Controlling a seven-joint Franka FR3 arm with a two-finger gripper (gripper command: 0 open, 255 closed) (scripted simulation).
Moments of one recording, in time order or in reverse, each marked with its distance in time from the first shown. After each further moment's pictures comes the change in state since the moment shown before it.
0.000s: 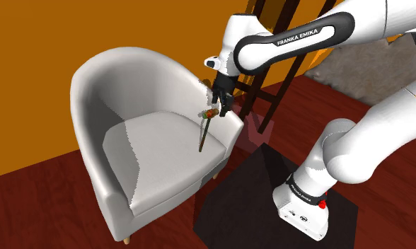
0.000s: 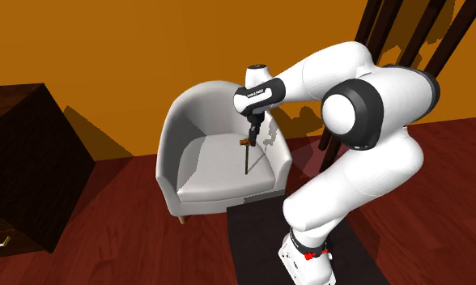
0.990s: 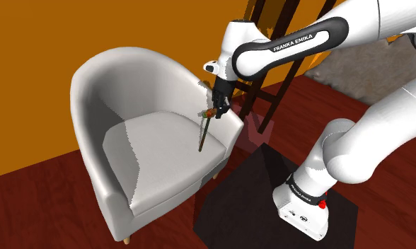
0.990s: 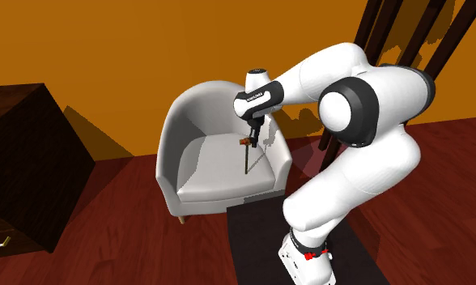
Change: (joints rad) arm -0.001 0.023 -0.002 -0.025 -0.001 0.049 -0.001
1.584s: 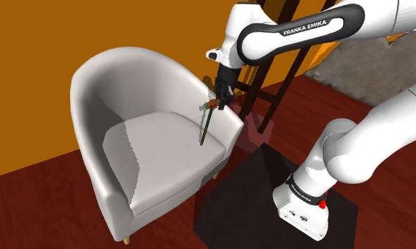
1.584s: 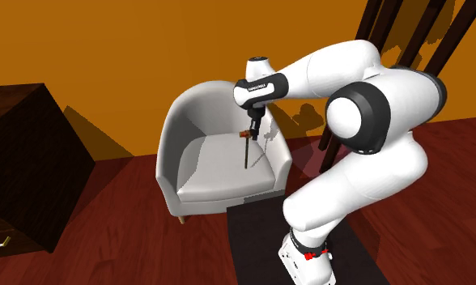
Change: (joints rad) arm 0.000 -0.058 0.001 0.067 0.002 -0.125 -0.003
